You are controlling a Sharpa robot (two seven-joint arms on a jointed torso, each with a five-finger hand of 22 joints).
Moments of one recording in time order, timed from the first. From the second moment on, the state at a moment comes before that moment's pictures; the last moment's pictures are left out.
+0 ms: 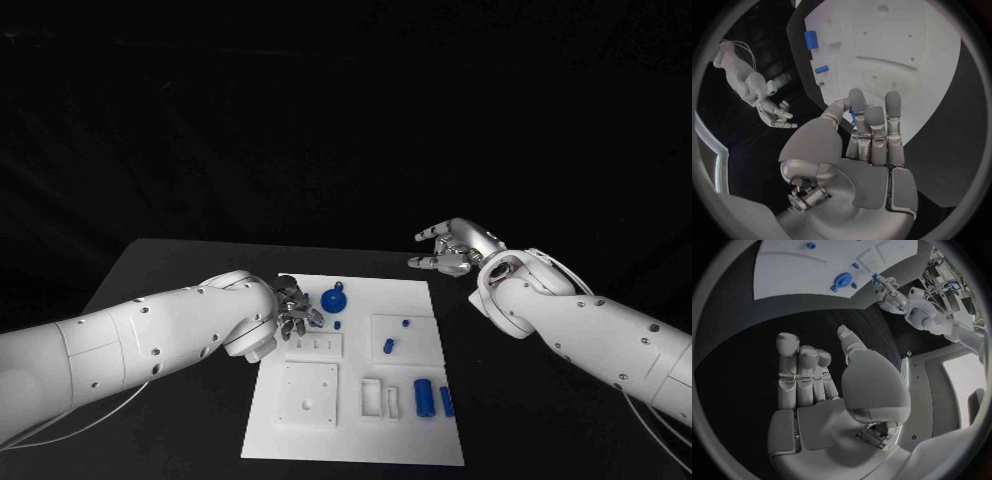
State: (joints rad) left arm 1.38 -0.53 -0.24 1.25 -0.84 -0.17 -0.48; left_hand 1.11 0.07 0.18 -0.18 0.63 1.14 0.09 0.06 0.67 1.47 -0.08 0.56 0.45 1.31 -0.13 1.17 0.57 0.02 1.01 -0.15 1.07 0.51; right arm 0.98 -0.74 0.42 1.29 -1.47 -0.39 -0.11; right_hand 1.26 -0.14 0.10 -0.02 0.27 0.95 0.12 0.06 0.06 1.19 0.02 1.00 1.12 1.40 -0.05 0.93 1.04 0.11 1.46 -0.07 0.54 1.31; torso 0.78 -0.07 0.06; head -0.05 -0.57
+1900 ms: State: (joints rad) left arm 1.30 -0.50 -0.23 1.22 -1.04 -0.15 -0.52; left_hand 1.06 0.06 0.18 -0.23 0.69 1.15 0.08 0.08 0.83 1.48 -0.08 0.64 0.44 1.37 -0.14 1.15 0.66 0.02 1.21 -0.16 0.56 1.20; right arm 1.00 -0.70 0.44 1.20 -1.37 -0.43 -0.10; right_hand 1.26 -0.14 0.10 -0.02 0.28 0.98 0.11 0.06 0.06 1.20 0.01 1.00 1.11 1.41 -0.05 0.93 1.04 0.10 1.46 -0.07 0.52 1.31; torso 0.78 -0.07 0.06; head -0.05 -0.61
